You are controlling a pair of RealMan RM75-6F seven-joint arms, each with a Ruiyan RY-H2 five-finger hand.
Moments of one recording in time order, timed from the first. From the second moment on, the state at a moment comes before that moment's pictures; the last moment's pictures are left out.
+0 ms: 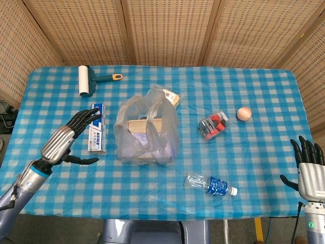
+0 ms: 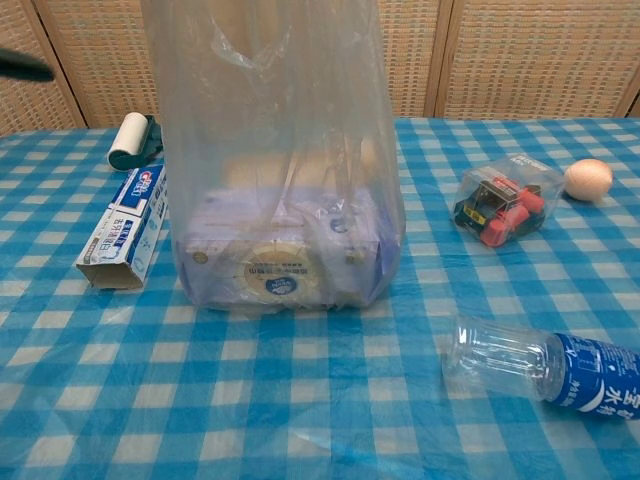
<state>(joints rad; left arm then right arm) -0.54 -1.01 -0.21 -1.83 1.65 1.16 -0.50 0.07 -1.17 0.15 -1.62 -1.41 1.52 -0.19</state>
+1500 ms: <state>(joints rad) -0.94 -1.13 -0.47 -1.97 1.01 0.64 -0.77 0.07 -1.17 0.16 -1.60 -1.35 1.51 -0.19</state>
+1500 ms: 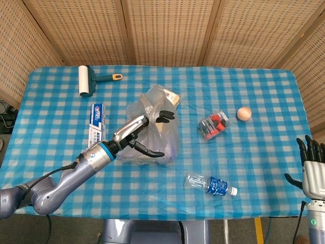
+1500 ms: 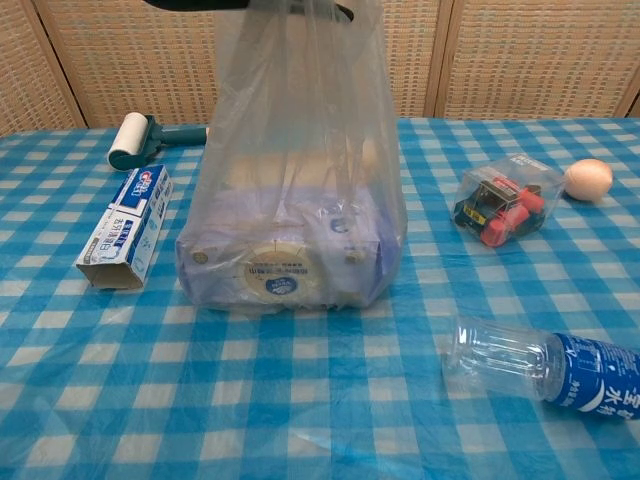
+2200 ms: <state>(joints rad) -1.02 -1.35 -0.60 -1.85 0.93 0.60 -0.93 0.08 -1.18 0.16 -1.59 -1.33 1.49 -0.21</state>
